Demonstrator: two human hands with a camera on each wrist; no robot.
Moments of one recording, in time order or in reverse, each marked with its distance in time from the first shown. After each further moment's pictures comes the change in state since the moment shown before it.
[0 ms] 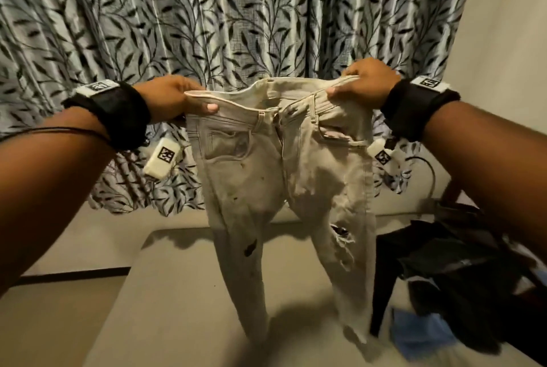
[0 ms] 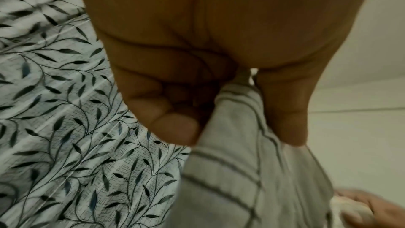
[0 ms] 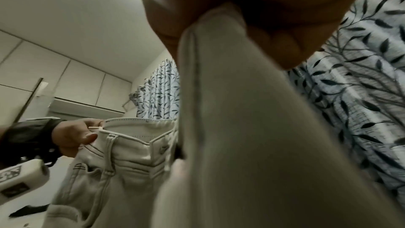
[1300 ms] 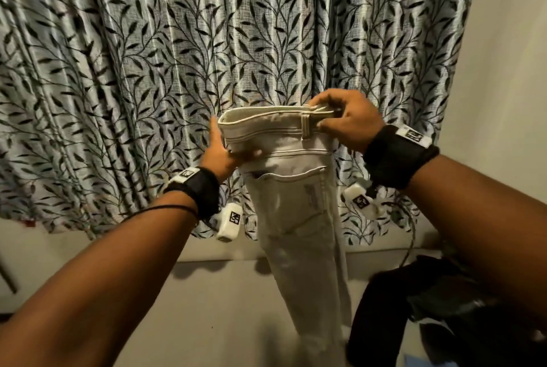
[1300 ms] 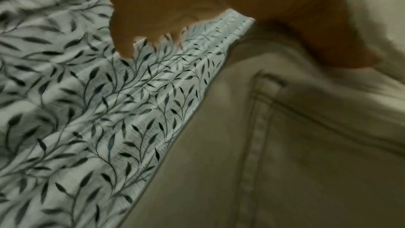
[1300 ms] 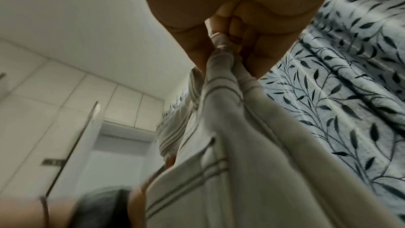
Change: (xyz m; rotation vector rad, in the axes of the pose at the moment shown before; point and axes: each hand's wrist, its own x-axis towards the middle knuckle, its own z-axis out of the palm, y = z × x) left_hand 0.069 -0.057 0.077 -0.355 0.449 0.198; right_hand -0.019 -0.064 0.022 0.455 0.145 -0.237
